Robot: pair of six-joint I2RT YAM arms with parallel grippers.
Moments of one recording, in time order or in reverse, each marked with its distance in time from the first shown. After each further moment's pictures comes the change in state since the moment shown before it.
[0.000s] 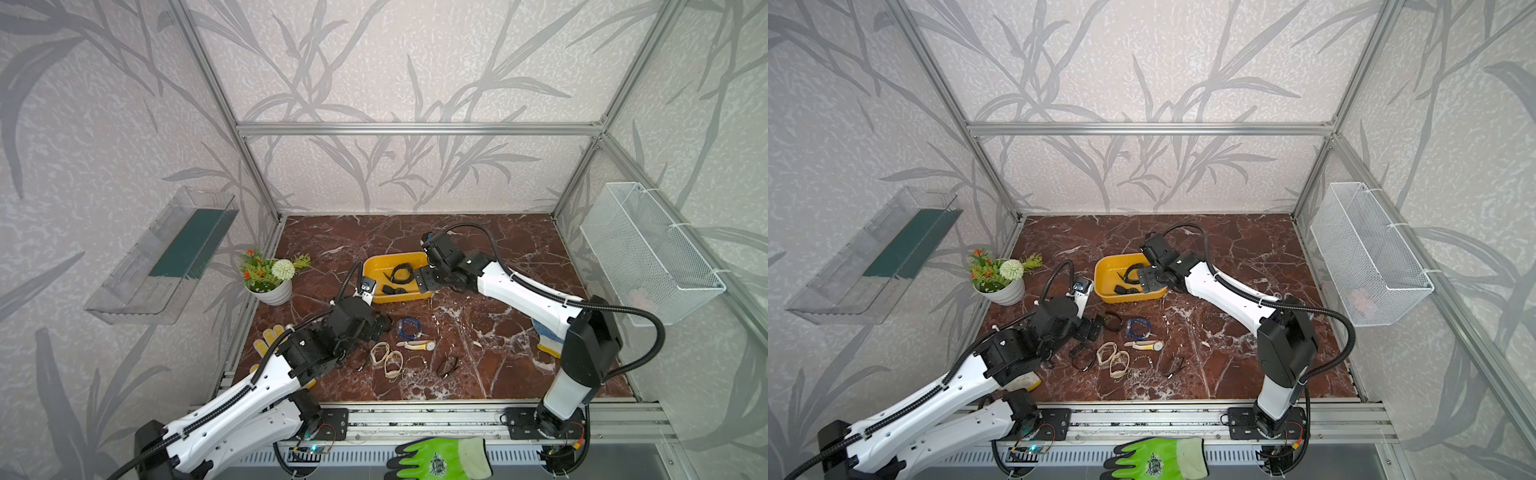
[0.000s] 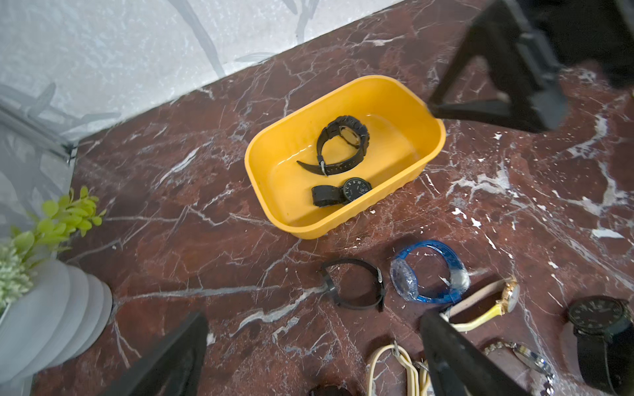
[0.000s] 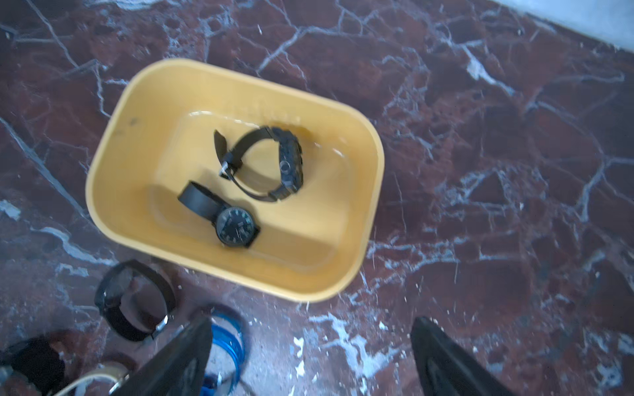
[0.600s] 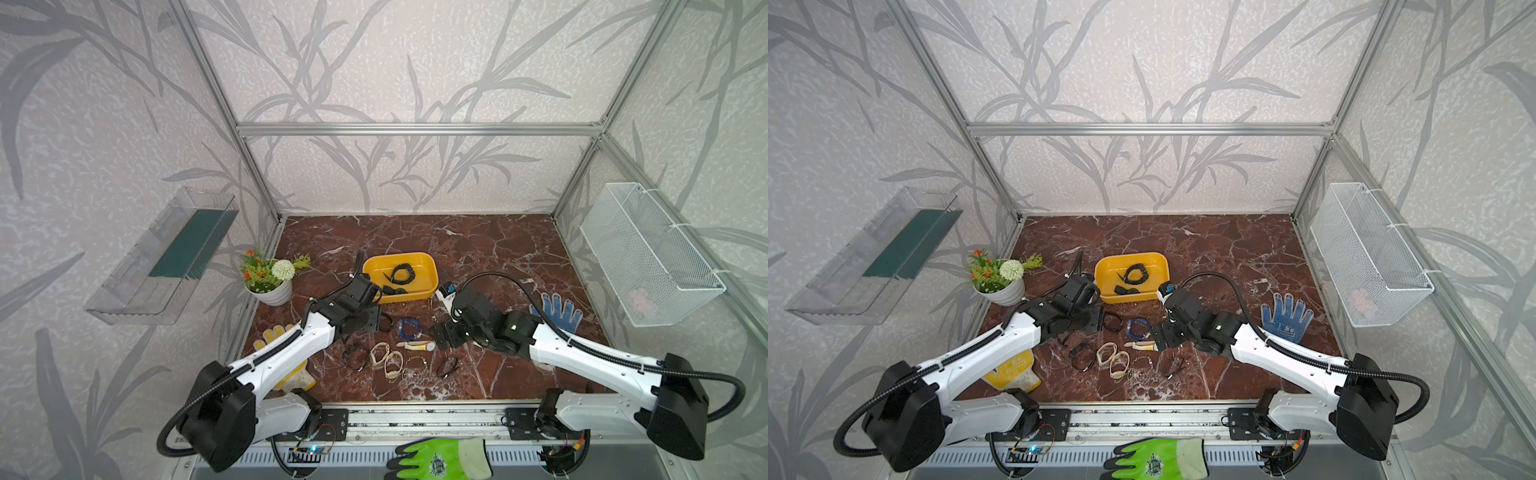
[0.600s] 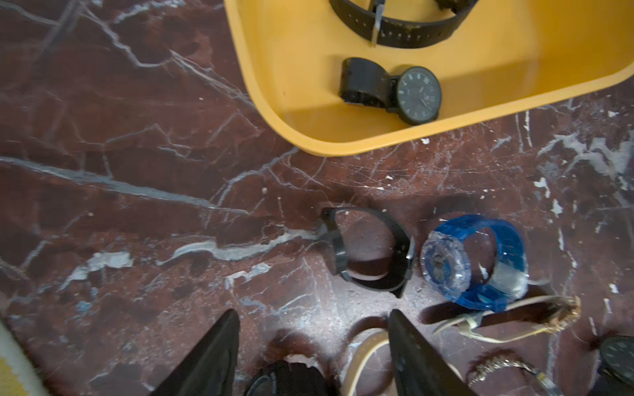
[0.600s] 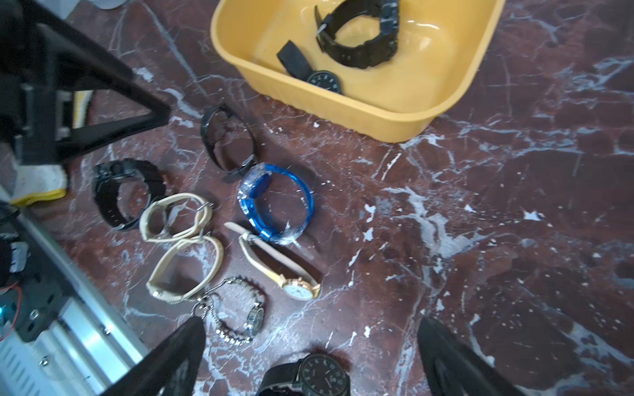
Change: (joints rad) left arm 0.241 0.405 0.079 -0.063 0.331 -0.240; right arm 0.172 -0.487 -0.576 0.203 -0.156 0.054
